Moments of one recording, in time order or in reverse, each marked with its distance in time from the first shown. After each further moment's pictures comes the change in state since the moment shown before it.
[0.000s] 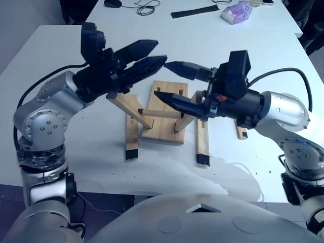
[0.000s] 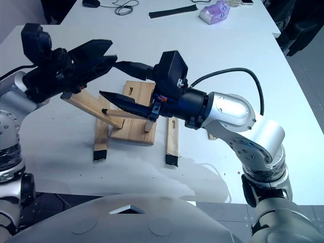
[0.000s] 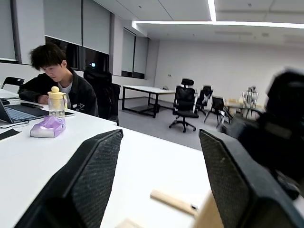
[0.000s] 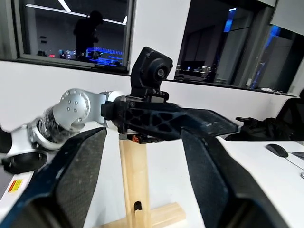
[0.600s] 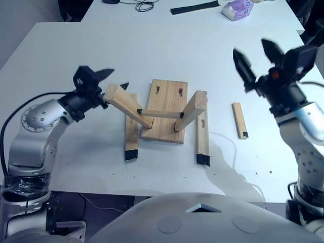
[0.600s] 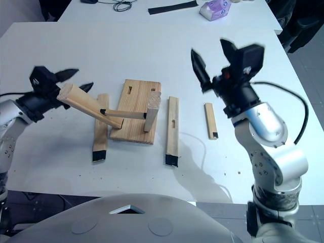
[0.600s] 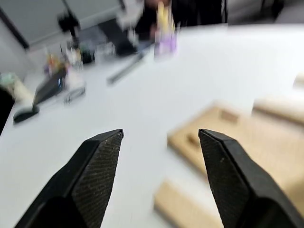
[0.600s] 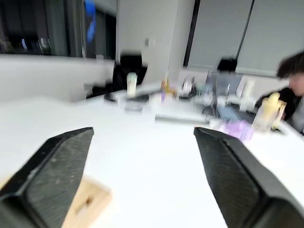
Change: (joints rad) left arm 0.407 0.166 -0.051 0.052 0.762 -0.389 -0.012; right arm 0.382 -0.007 -0.184 0.001 -0.395 -0.058 -0.301
